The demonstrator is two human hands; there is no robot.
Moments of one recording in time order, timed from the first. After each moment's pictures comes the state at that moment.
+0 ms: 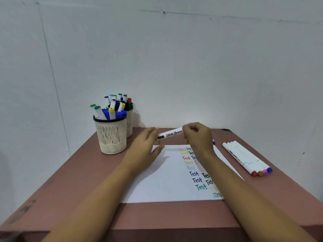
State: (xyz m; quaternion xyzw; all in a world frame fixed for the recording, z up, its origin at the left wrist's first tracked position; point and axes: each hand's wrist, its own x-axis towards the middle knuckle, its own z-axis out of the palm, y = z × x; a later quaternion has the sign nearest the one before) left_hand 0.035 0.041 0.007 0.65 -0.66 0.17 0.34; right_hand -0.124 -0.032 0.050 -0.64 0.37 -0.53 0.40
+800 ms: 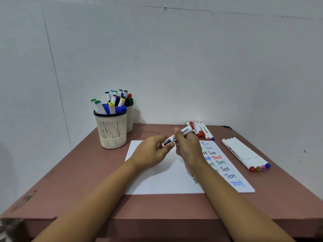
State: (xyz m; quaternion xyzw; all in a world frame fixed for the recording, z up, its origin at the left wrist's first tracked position) left_hand 0.000 0.052 0.014 0.63 -0.65 -0.04 0.43; right_hand -0.115 -0.007 0.025 -0.61 0.31 -0.49 0.54
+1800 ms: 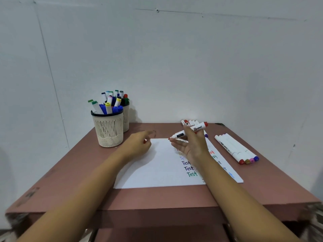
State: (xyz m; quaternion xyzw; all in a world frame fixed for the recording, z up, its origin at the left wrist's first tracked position) left_hand 0.026 0.057 0.026 0.73 -0.61 -0.04 0.31; right_hand -0.143 -0.008 0.034 -0.45 0.28 -0.49 0.69
